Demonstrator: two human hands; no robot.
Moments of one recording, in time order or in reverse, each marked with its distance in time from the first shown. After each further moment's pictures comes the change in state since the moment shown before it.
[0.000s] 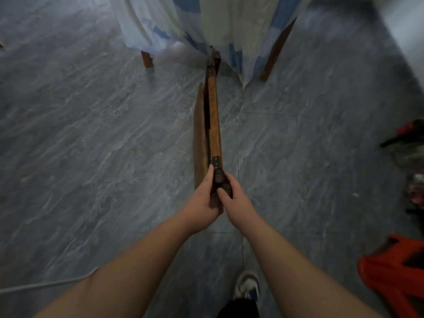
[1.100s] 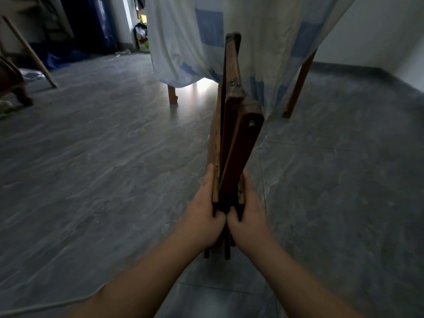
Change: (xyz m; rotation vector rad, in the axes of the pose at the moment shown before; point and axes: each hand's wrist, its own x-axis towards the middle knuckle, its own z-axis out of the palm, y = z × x) left_hand 0.061 -0.218 0.091 0.151 0.477 0.322; right_hand 0.104 0.235 0.074 -0.093 0.207 -0.634
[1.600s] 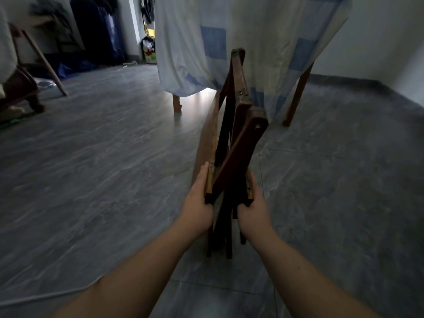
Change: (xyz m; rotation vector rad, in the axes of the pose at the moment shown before) left_hand 0.002 -0.004 -0.015 -0.028 0.122 -0.057; right_hand 0.003 -0.013 -0.003 0.148 0.107 0.168
